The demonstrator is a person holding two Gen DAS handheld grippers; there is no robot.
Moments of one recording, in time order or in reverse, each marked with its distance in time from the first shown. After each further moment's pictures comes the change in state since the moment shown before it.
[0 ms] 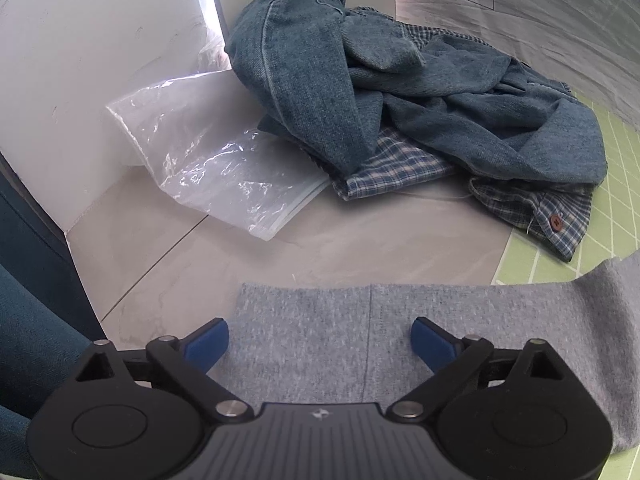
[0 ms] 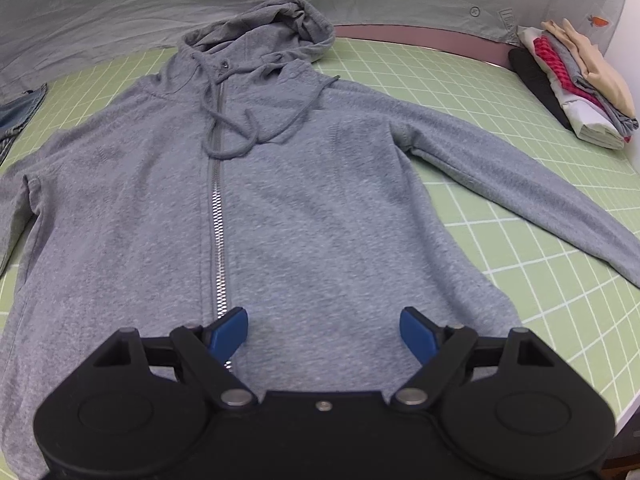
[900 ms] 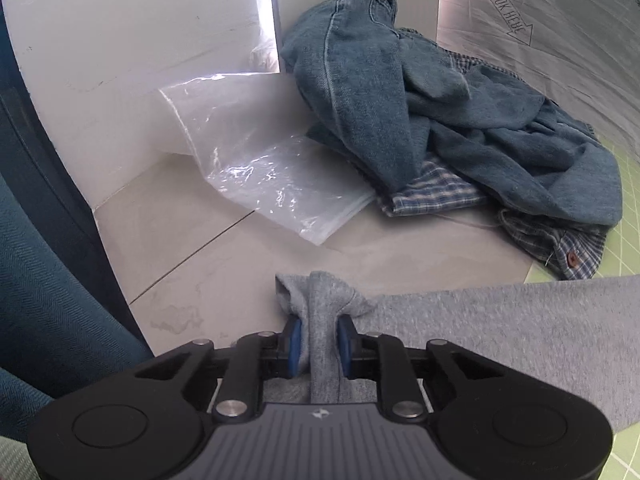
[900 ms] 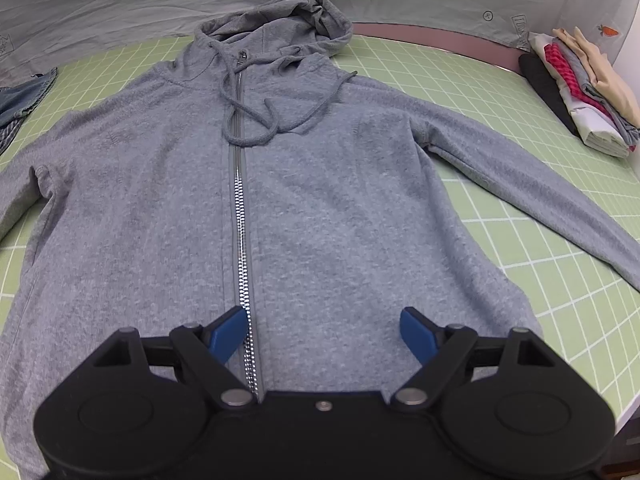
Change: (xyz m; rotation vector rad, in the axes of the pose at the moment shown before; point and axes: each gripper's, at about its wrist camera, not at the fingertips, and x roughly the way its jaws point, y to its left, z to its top) left arm -0.009 0.023 -0.003 -0.098 -0.025 0.029; right arm -0.001 0.012 -0.006 -0.022 0.010 -0.001
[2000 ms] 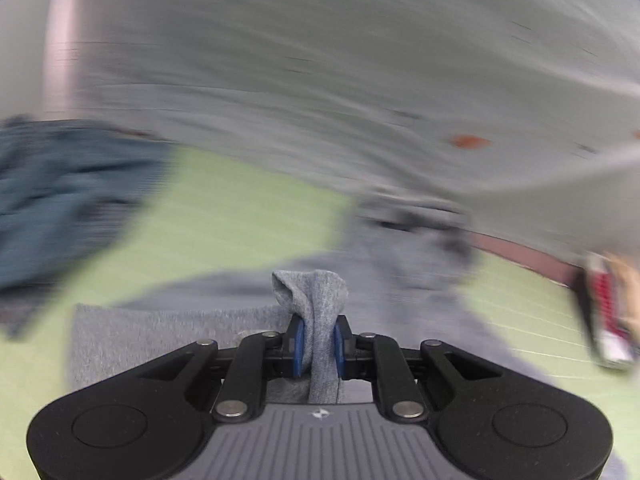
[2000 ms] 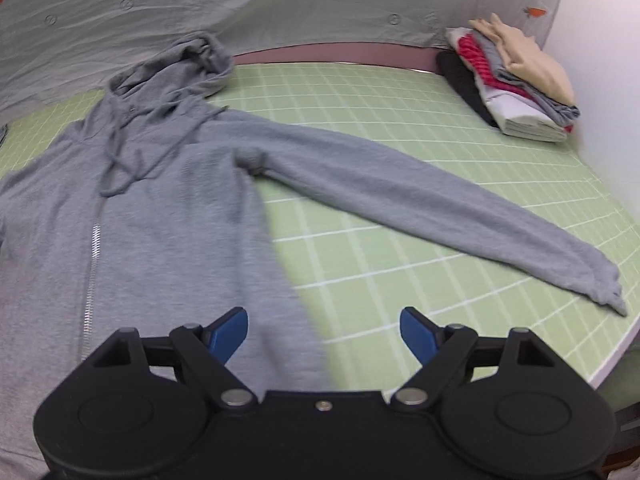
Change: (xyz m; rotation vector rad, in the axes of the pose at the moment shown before) left arm -0.200 -0.379 -0.039 0.319 -0.088 -0.831; right arm -0.024 -0.149 -0.004 0.108 -0.071 -0.074
